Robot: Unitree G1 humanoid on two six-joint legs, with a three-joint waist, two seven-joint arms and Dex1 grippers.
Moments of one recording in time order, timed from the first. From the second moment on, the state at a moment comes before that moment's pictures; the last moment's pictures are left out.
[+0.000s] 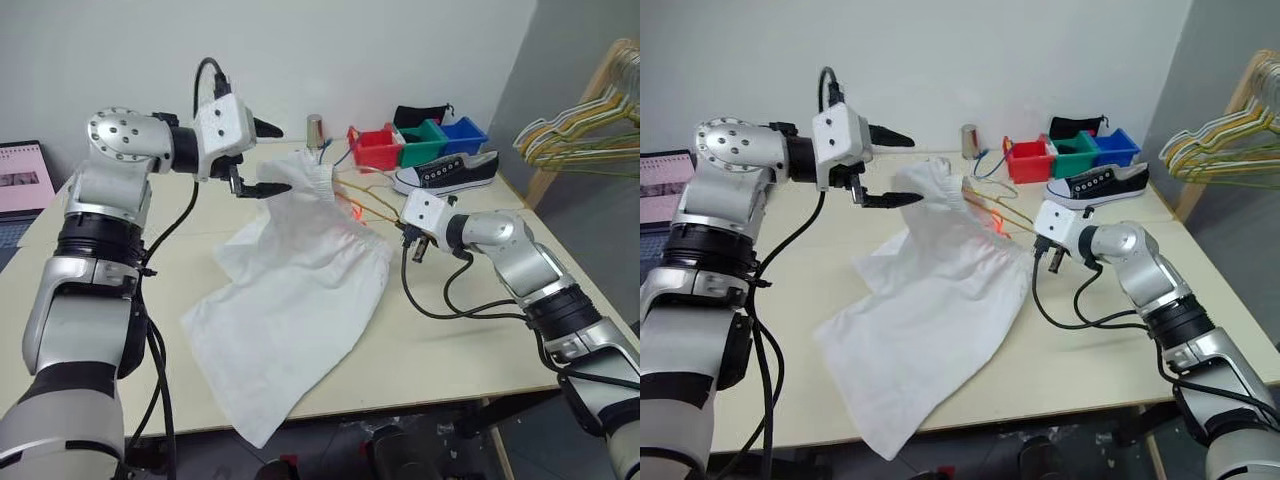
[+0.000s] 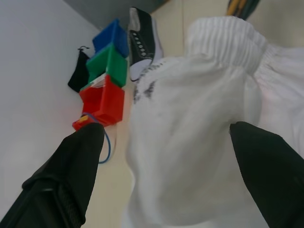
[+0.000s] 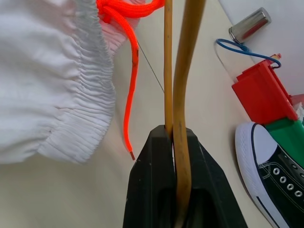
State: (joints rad) left arm -1.17 0.74 -0.20 0.73 -0.03 -0.23 -1.28; right arm -0.82 -0.62 0.41 0.22 -0.10 0.29 0.72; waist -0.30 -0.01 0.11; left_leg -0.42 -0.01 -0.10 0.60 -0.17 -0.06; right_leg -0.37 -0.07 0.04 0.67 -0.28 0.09
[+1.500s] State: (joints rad) left arm -1.20 0.71 -0.28 0.96 0.33 -0.56 -1.07; right arm -0.81 -0.57 0.40 -0.01 -0.38 0.34 0.81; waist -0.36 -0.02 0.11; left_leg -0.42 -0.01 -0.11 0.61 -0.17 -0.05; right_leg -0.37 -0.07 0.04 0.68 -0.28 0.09
